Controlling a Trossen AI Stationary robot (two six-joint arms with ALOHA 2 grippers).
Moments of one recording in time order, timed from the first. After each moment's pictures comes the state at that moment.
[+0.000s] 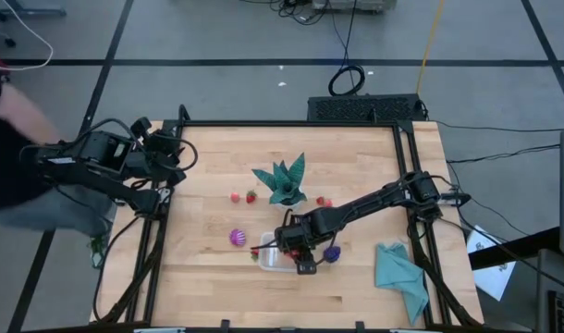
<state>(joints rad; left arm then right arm) -0.15 0.98 1.40 -1.57 -0.78 -0.43 0.27 2.03 1.49 -0.72 -0.14 0.23</state>
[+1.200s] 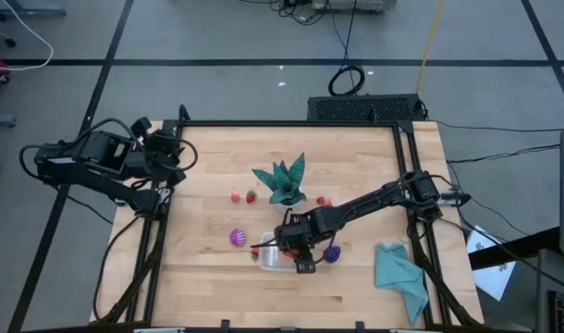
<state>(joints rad) -0.15 0.97 1.40 -1.57 -0.78 -0.42 0.26 2.03 1.48 -0.69 -0.13 0.22</state>
